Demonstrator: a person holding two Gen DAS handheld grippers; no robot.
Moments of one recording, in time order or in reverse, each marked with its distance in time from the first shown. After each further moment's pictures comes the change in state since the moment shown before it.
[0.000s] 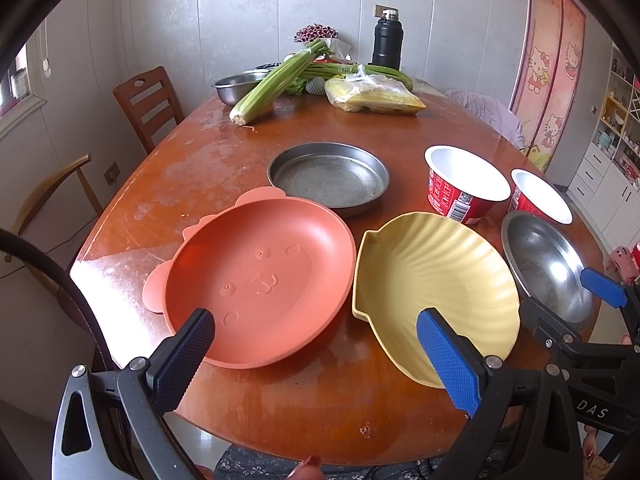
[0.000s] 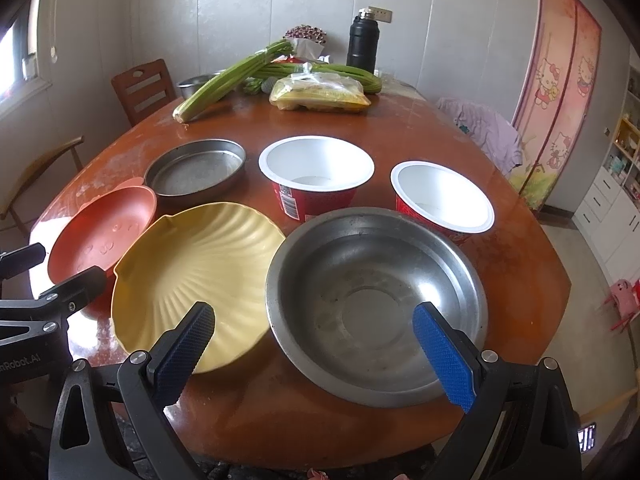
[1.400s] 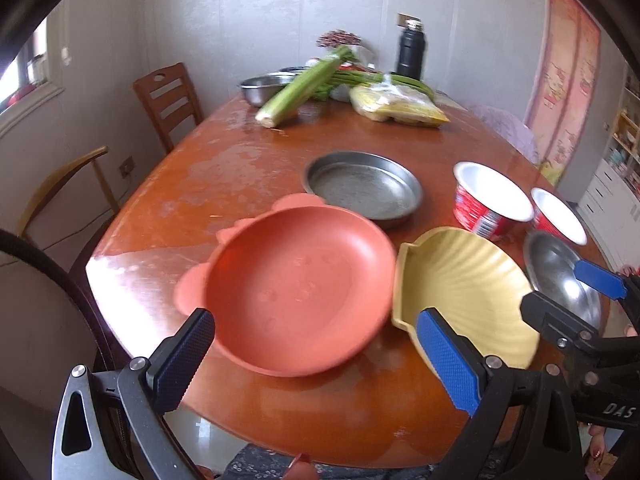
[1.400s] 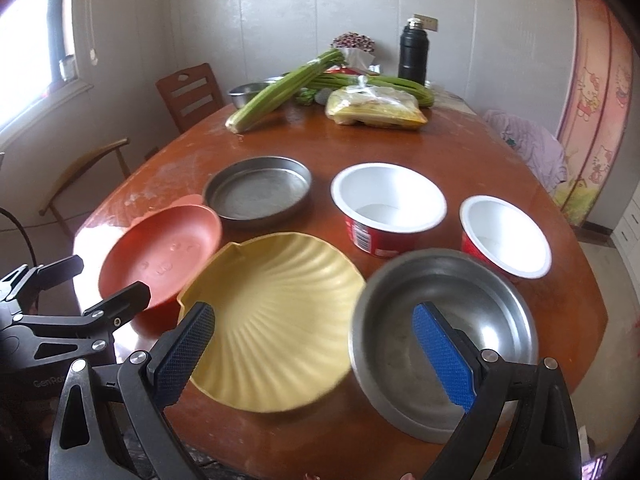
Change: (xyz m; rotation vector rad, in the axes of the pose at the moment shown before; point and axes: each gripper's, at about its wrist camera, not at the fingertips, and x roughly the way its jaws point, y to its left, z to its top) left arm -0.003 0.032 0.003 -0.068 -0.022 0.041; right arm -0.005 0.031 0.030 -0.053 -0.019 0.183
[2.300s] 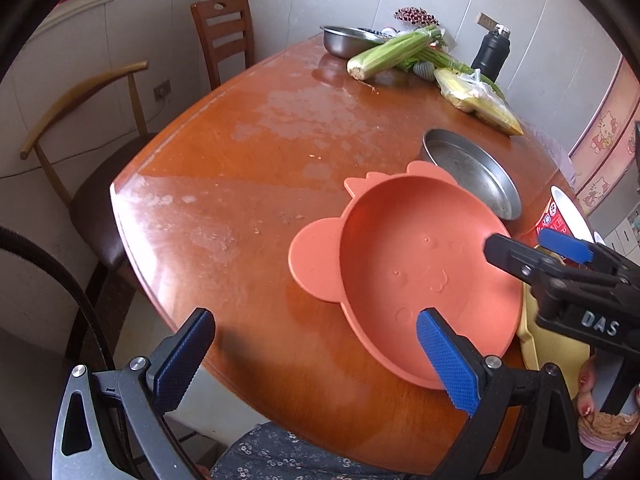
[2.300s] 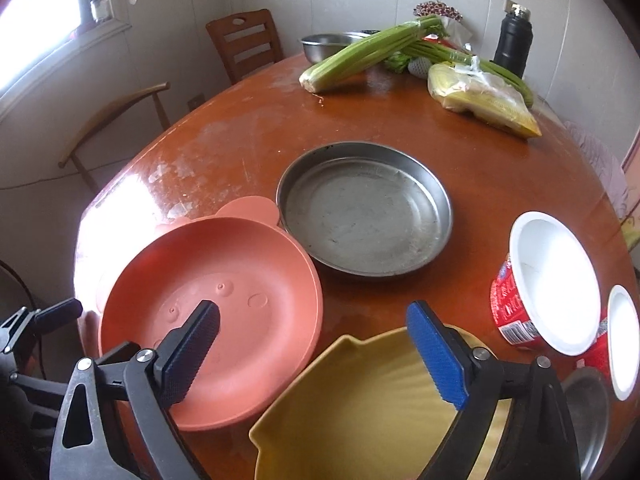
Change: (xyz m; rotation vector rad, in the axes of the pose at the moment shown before) left arm 0.046 0.089 -0.015 -0.226 0.150 0.004; right arm 0.114 0.079 0.058 -0.158 0.178 0.127
